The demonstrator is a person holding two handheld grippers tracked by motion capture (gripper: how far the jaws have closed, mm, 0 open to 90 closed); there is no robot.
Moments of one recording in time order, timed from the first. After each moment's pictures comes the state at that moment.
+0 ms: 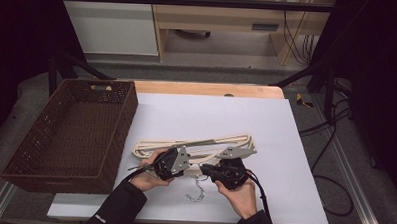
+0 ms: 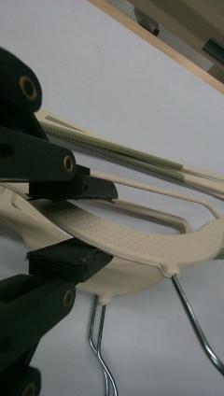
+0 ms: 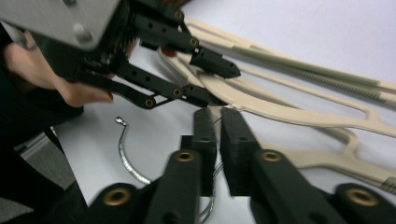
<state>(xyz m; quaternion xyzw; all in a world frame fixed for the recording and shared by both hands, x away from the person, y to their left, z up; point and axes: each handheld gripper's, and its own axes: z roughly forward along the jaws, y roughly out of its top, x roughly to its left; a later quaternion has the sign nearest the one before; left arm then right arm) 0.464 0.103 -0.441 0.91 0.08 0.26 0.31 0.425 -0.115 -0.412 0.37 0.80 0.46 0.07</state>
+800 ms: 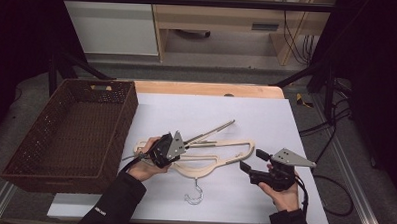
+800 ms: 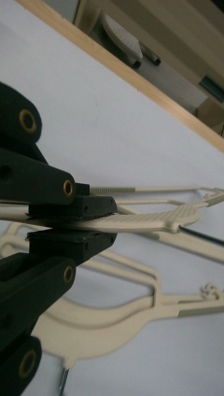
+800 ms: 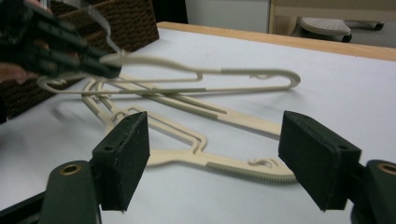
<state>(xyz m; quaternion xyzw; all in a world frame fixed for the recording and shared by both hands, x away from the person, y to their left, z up) 0.485 0.115 -0.406 0.89 0.12 0.29 0.33 0.416 -0.226 -0.416 0.41 0.72 0.52 0.20</state>
